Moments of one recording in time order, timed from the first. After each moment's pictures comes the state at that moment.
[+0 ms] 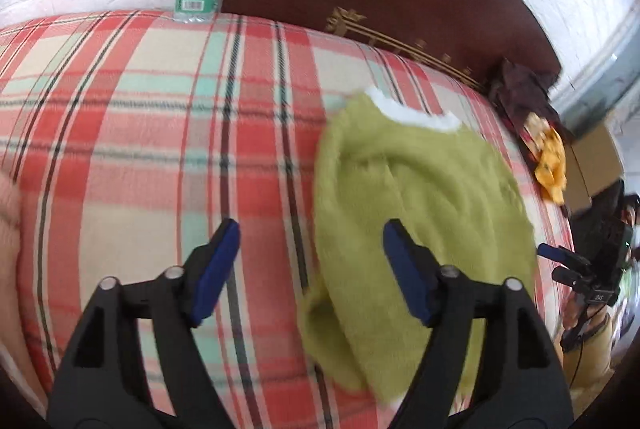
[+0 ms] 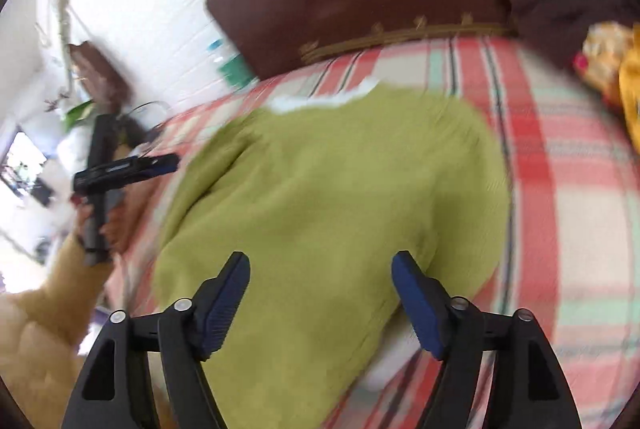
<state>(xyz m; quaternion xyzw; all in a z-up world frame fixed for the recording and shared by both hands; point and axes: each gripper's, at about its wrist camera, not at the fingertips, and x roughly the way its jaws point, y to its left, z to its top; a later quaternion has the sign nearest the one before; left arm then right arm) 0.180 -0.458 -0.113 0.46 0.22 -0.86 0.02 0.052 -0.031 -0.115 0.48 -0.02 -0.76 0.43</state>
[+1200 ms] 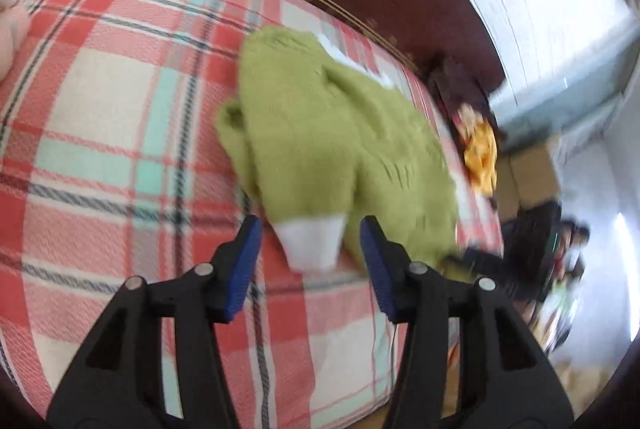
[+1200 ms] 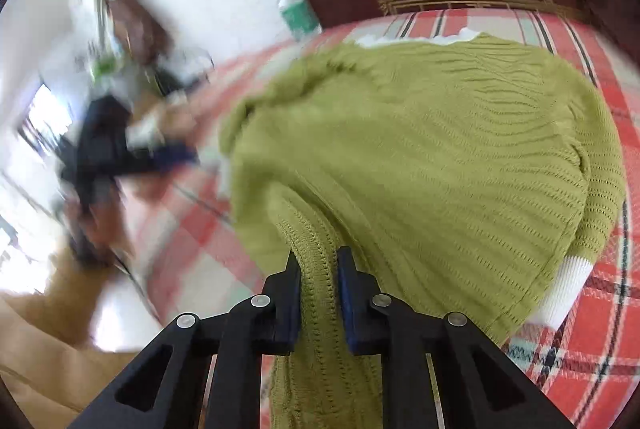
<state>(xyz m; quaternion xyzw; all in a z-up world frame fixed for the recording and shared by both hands) 0.261 -0.414 -0.118 0.44 0.31 -0.84 -0.06 0.103 -0.088 -0.127 0.48 -0.02 -0.73 0.49</state>
